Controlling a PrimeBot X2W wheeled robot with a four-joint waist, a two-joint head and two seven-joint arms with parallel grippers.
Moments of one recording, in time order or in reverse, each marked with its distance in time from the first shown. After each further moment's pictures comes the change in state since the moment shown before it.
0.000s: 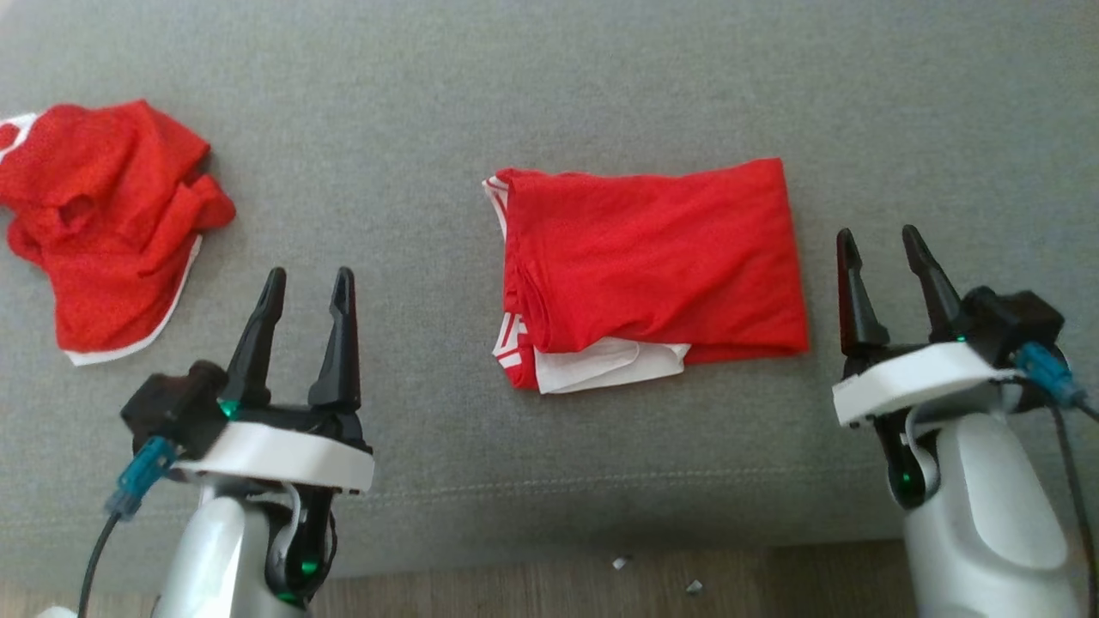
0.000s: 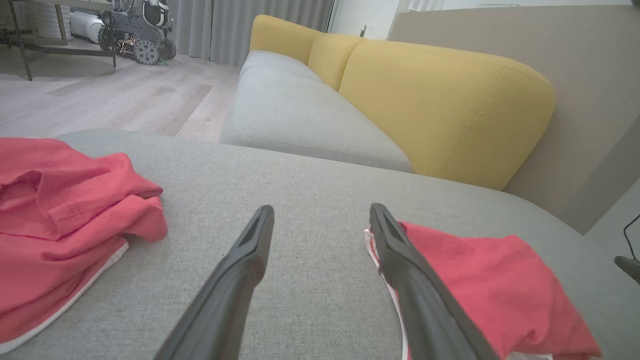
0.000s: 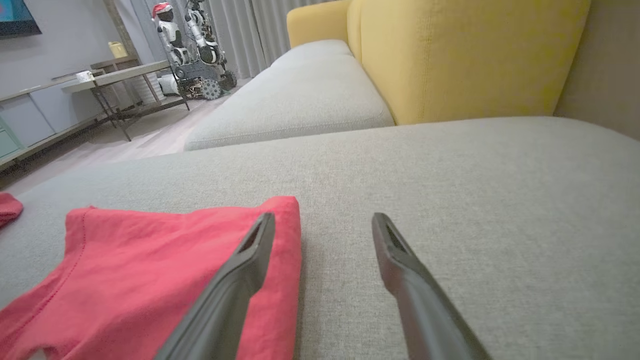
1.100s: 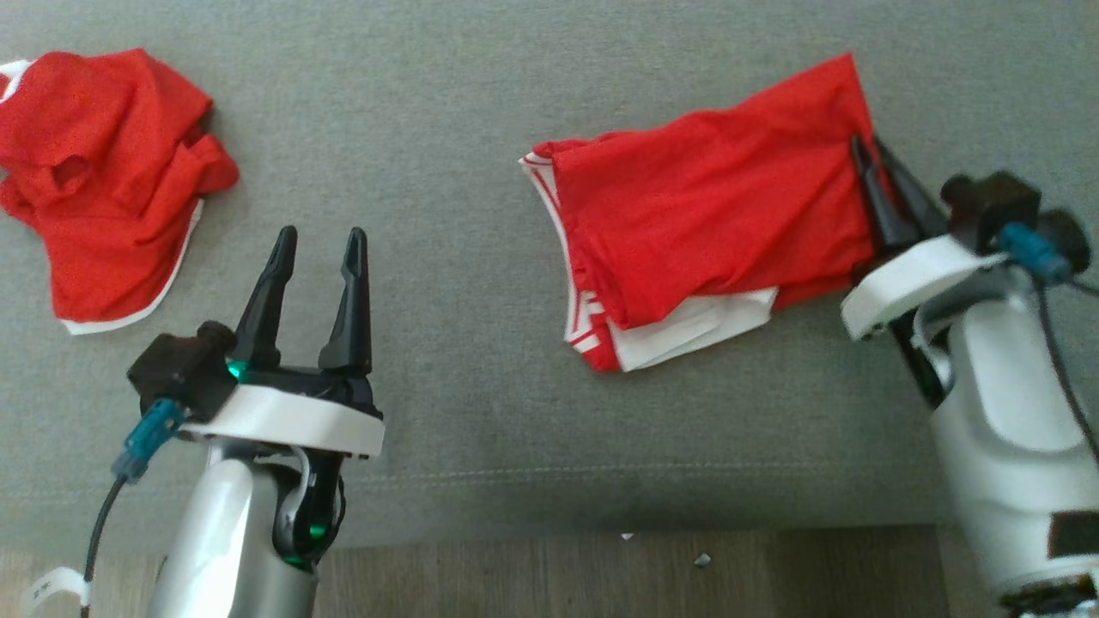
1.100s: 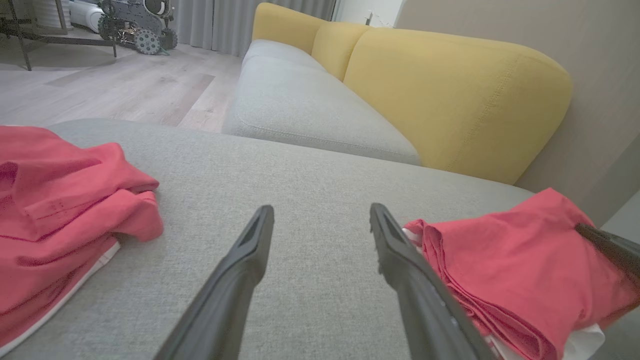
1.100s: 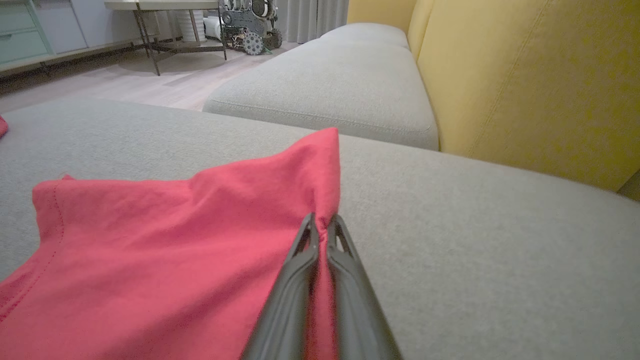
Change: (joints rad) left arm -0.075 -0.002 -0.024 0.019 0.000 -0.001 0.000; right arm -0.241 -0.118 0.144 0.180 -0.073 0.000 0.002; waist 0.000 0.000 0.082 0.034
